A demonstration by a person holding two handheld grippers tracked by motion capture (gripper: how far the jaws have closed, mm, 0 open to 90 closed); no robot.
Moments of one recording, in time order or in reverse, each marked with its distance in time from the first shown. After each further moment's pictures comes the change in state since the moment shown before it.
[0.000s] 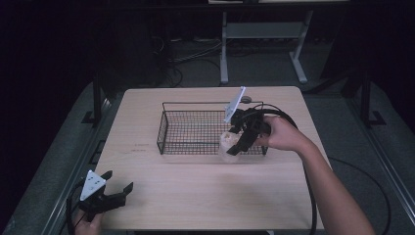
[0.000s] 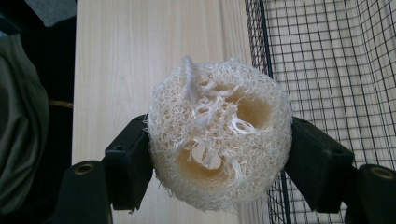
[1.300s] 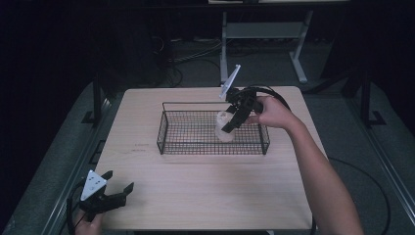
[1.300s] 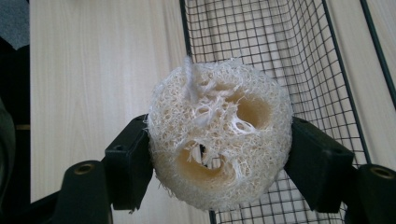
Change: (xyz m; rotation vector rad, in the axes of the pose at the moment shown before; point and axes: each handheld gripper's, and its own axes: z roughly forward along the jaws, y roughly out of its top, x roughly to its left) left arm -0.001 0.000 0.000 0.005 -0.004 0.008; right arm -0.059 0.020 -0.008 -0.006 -0.038 0.077
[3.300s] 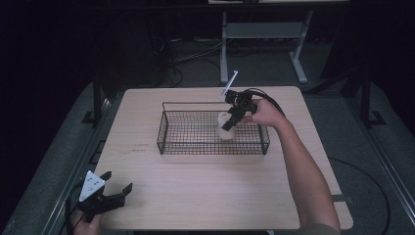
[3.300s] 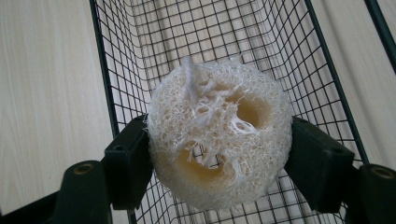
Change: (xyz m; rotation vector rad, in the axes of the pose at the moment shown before) left arm 0.002 -0.002 -0.003 0.000 0.009 -0.001; right arm -0.055 -0.019 0.053 0.032 -0.003 0.111
